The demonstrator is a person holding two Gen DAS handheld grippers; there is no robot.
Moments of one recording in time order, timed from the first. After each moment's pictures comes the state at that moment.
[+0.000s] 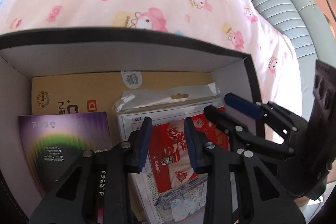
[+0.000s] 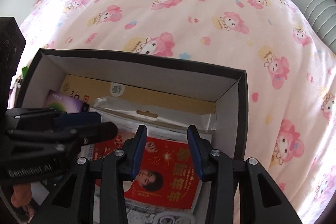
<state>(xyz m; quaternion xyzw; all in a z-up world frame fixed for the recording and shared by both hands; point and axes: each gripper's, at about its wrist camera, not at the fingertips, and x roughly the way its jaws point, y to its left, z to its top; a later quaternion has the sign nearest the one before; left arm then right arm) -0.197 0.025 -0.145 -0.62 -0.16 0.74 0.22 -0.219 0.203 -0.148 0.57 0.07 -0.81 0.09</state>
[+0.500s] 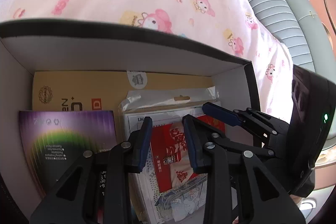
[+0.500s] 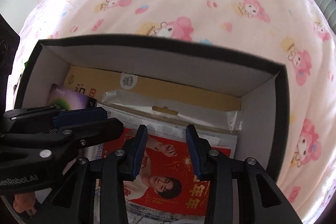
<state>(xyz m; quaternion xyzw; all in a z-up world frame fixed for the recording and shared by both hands) -0.186 0.002 -0.147 -0.61 -0.20 0.73 0.22 -0.229 0.193 -0.172 0.60 0.04 -0.79 0.13</state>
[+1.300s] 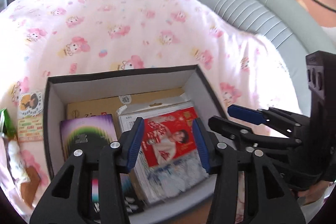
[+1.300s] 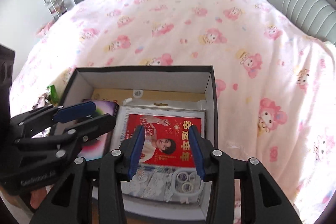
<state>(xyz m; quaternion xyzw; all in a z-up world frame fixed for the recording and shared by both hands) -0.103 0.025 -0.036 -0.47 -0.09 0.85 0.24 -0.126 0.210 -0.064 0.50 -0.01 -0.86 0.08</state>
